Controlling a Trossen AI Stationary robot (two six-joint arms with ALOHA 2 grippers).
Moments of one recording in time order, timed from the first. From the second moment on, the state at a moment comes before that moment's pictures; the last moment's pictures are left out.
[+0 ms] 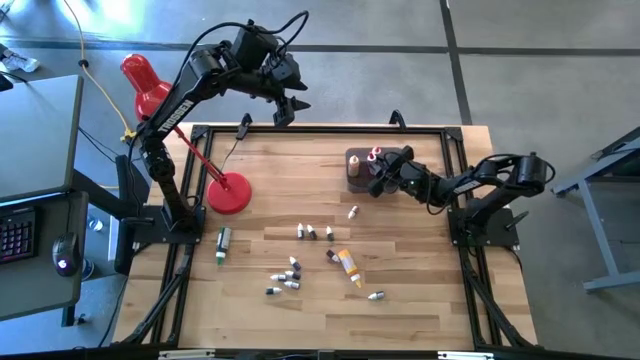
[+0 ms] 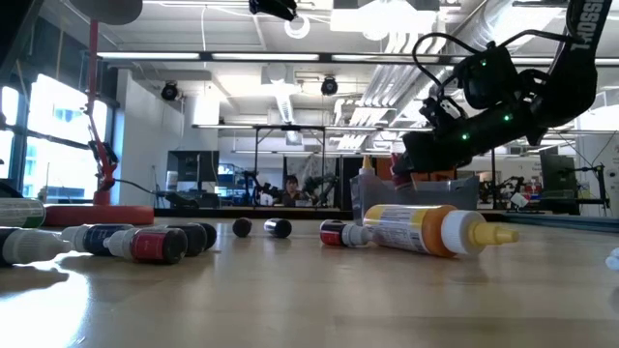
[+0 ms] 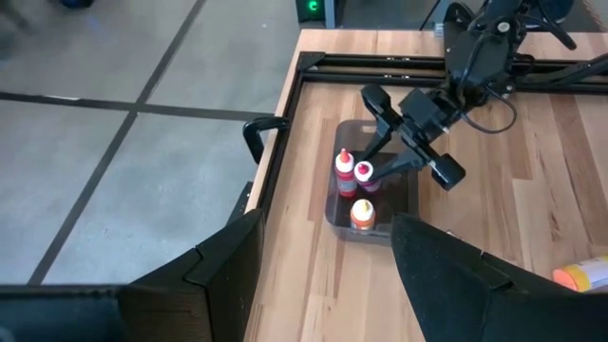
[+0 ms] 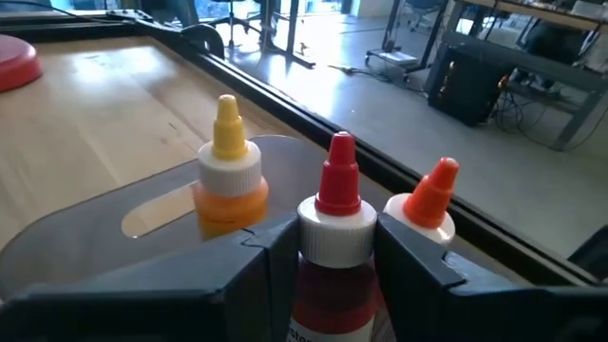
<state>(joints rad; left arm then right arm) 0.56 1.75 2.35 -1.21 0.20 0.34 -0.37 1.53 0.29 0.97 0.41 0.00</state>
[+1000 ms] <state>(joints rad) 0.56 1.75 2.35 -1.24 0.20 0.33 -0.30 1.30 0.29 0.91 0.30 -0.11</state>
